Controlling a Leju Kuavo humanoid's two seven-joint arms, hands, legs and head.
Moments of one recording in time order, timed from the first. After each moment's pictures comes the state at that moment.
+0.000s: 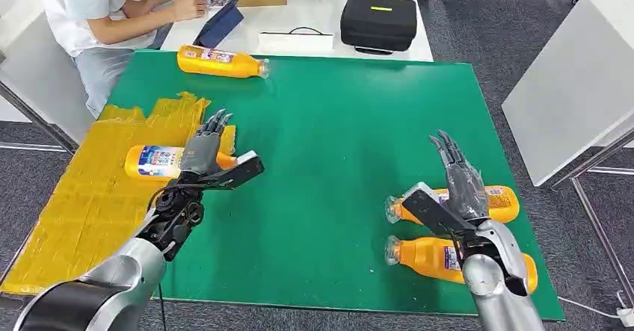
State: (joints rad) left arm -0.68 -0.05 -0.06 -0.49 -1.19 0.42 -0.18; right arm -0.17 -0.13 0.18 -1.51 0.77 -0.14 -0.17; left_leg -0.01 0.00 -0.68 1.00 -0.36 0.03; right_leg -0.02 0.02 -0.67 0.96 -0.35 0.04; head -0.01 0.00
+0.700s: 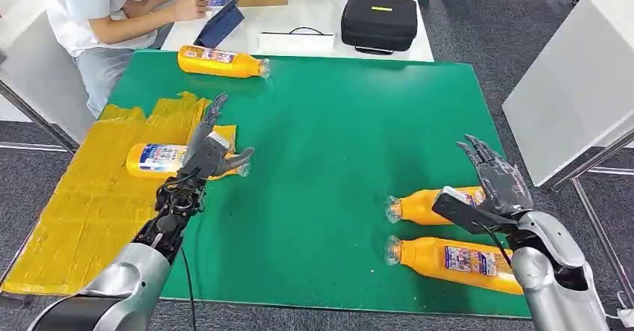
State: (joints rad) left arm -0.63 -0.10 0.06 -0.66 -0.62 0.07 -0.59; right arm -0.21 -0.34 0.14 -1.51 0.88 0.05 -0.19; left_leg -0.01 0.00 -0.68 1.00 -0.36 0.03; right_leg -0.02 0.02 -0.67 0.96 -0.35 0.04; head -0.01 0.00
